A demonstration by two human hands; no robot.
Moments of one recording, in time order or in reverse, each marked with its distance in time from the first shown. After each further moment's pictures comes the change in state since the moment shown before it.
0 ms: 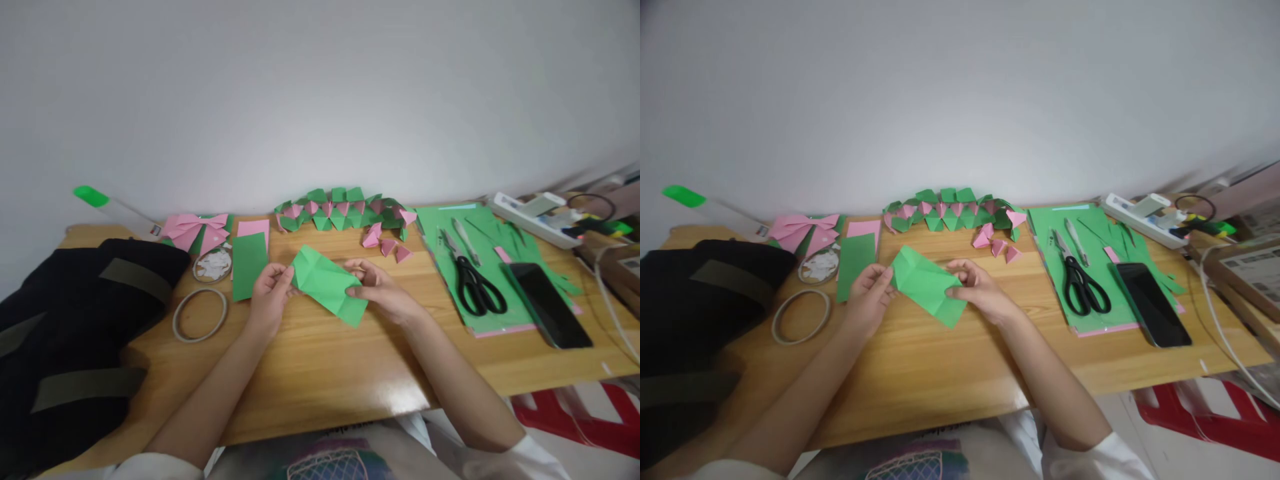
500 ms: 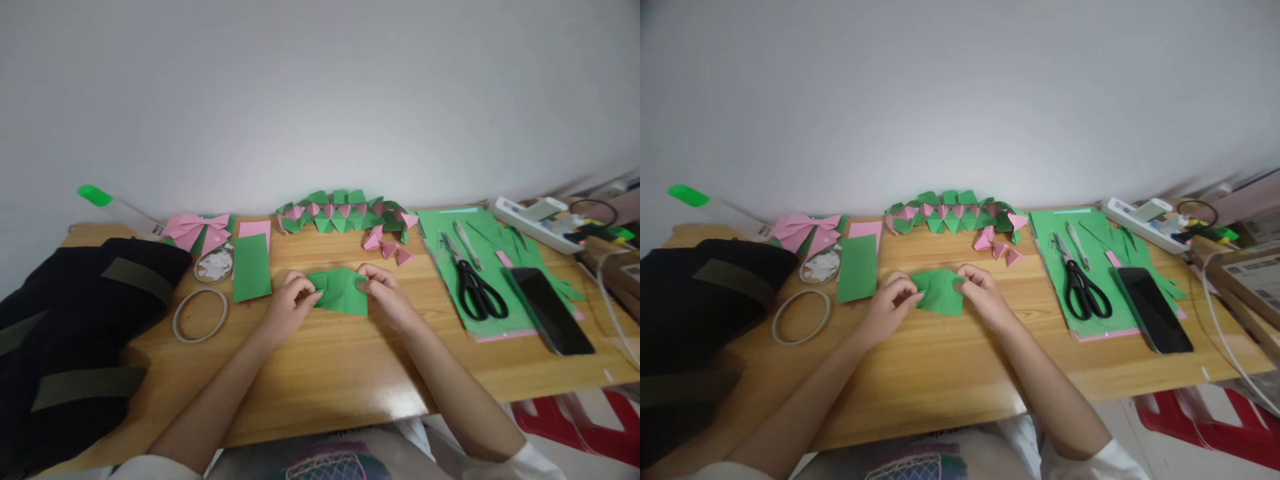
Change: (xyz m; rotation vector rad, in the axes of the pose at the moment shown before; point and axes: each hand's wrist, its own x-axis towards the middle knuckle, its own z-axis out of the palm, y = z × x) left_hand -0.010 0.012 0.010 0.482 -0.220 0.321; right_hand 0.002 0.019 -0.006 -0.111 0.104 -0.073
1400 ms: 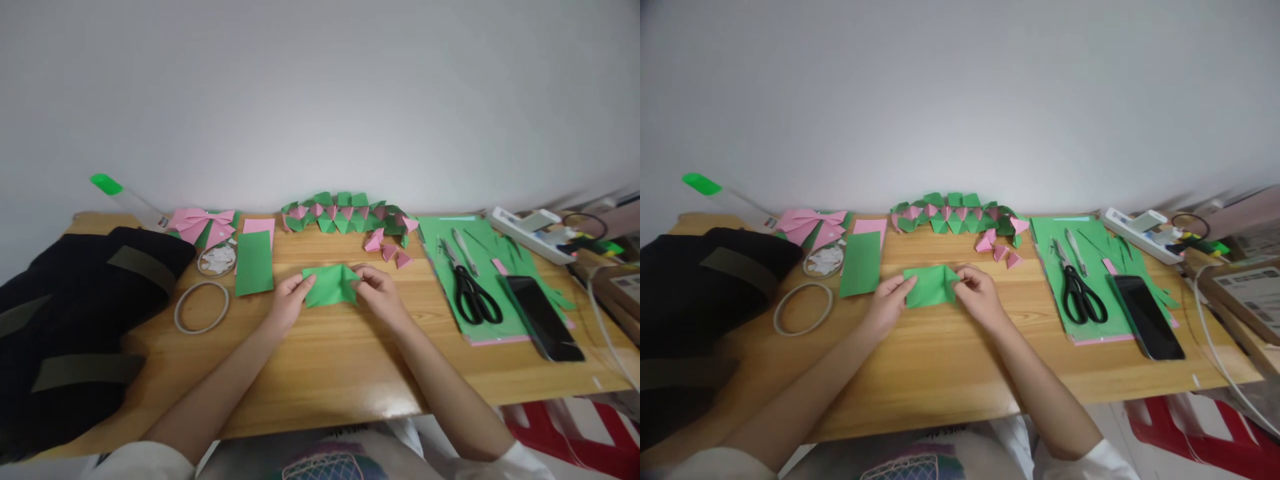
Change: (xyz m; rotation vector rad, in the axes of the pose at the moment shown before) left_hand -0.002 -0.020 0.018 -0.321 0.012 -0.354; right_hand 0.005 -0.001 0.004 -0.470 0.040 -0.170
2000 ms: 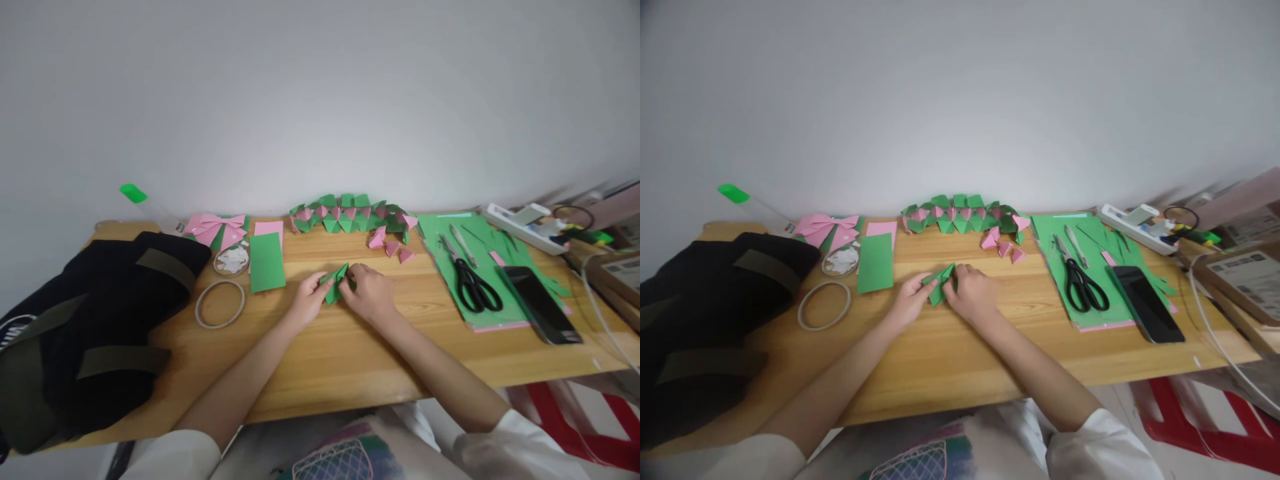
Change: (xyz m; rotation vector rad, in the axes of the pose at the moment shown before) left_hand 0.005 -0.007 0.008 -0.018 -0.172 -0.048; right_hand -0.009 -0.039 0.034 -0.584 0.204 -0.006
